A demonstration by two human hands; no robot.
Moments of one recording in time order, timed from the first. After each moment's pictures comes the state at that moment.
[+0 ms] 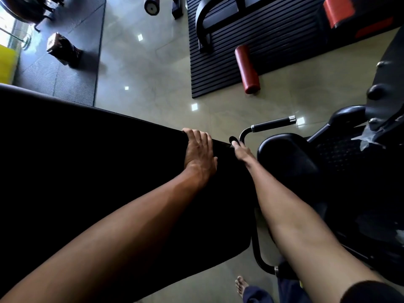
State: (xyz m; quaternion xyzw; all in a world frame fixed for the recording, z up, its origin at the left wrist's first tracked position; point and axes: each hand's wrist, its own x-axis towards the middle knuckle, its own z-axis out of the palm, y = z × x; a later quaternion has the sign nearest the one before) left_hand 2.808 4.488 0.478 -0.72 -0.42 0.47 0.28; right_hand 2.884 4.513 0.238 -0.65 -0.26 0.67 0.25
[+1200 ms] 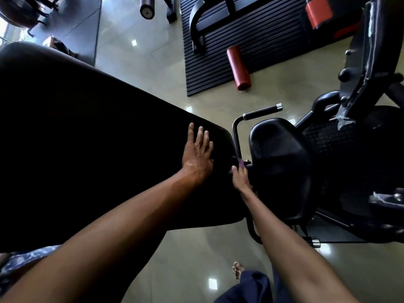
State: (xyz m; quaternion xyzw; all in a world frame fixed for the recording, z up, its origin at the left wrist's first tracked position) left_hand 2.794 4.411 0.509 -0.73 -0.35 0.54 0.24; right_hand 2.844 4.339 0.296 -0.68 -0.21 0.65 0.27
